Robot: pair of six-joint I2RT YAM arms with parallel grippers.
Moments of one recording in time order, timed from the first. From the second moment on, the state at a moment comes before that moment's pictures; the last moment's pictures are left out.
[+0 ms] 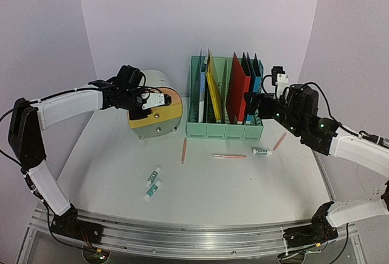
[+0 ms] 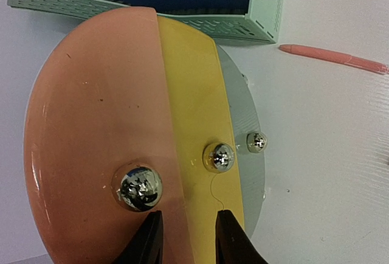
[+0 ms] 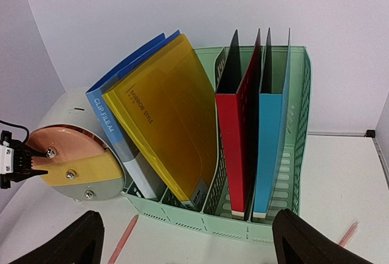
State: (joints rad) left arm -0.57 1.68 1.41 -0.47 -0.09 1.03; right arm 0.68 1.17 0.92 0.07 0.32 0.26
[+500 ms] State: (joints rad) left arm -0.56 1.66 1.26 -0.33 -0.09 1.14; right arm 0.68 1.16 0.91 0.07 0.32 0.26
